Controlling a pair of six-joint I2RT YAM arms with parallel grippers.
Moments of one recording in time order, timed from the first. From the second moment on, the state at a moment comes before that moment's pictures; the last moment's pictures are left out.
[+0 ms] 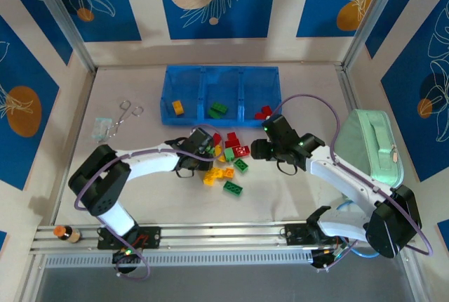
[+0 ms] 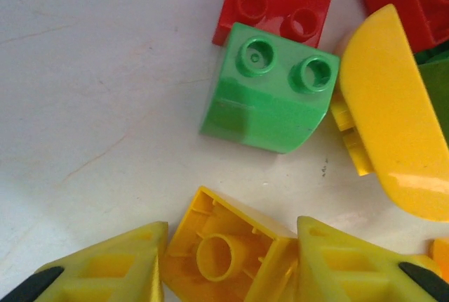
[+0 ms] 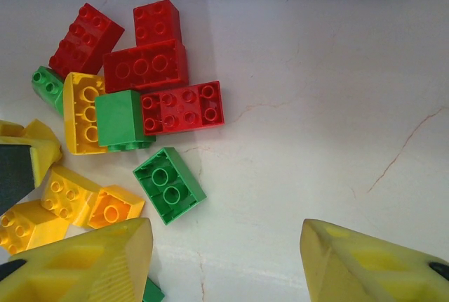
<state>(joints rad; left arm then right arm) -0.78 1.62 0.86 -0.36 -0.09 -0.56 0.62 1.17 0.86 -0.70 0.07 0.54</state>
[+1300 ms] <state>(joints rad) -0.35 1.73 1.33 -0.48 -0.11 -0.39 0.60 1.05 0.77 -0.70 0.05 0.58</state>
